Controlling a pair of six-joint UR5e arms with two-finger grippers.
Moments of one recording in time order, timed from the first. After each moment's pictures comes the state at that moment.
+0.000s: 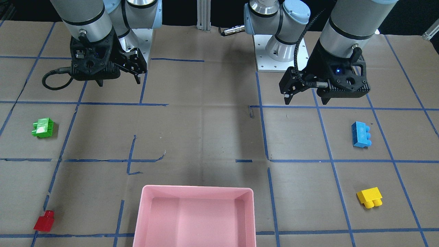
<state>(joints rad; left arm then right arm) -1.56 -1.66 -1.45 -1.59 1.57 0.00 1.65 -1.56 1.58 -1.52 -1.57 -0.03</state>
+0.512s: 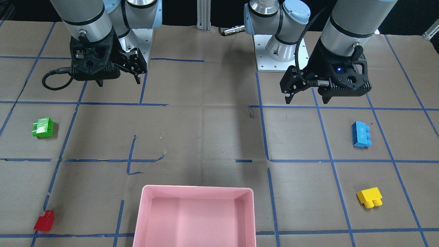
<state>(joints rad) -1.55 -1.65 -1.45 -1.59 1.58 0.00 1.65 -1.56 1.58 -1.52 -1.57 -0.03</state>
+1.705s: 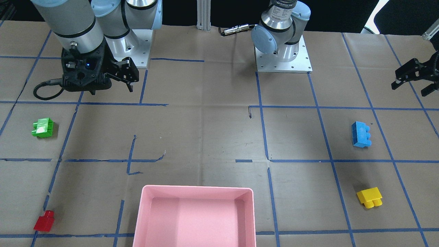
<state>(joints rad) -0.80 -1.62 -1.64 -1.55 1.58 0.99 1.57 -1.54 1.59 -1.55 -1.58 -0.13</state>
